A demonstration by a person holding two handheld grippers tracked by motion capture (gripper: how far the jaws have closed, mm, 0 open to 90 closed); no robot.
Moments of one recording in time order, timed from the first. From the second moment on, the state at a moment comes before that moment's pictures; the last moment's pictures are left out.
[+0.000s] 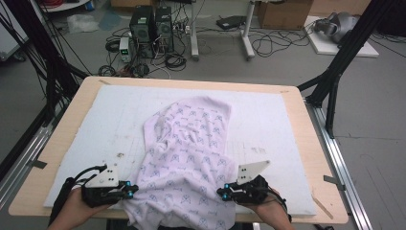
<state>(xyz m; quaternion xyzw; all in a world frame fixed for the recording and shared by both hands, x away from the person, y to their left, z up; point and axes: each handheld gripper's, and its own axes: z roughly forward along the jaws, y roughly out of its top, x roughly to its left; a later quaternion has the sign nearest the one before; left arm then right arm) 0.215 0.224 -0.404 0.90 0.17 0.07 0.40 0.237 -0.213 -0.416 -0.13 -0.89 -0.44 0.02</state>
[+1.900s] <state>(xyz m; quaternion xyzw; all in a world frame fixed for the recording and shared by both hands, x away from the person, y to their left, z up) 0.326 0.185 -0.434 0.88 0.28 0.10 0.36 0.334 -0.211 -0.445 -0.25 -0.88 -0.40 -0.05</state>
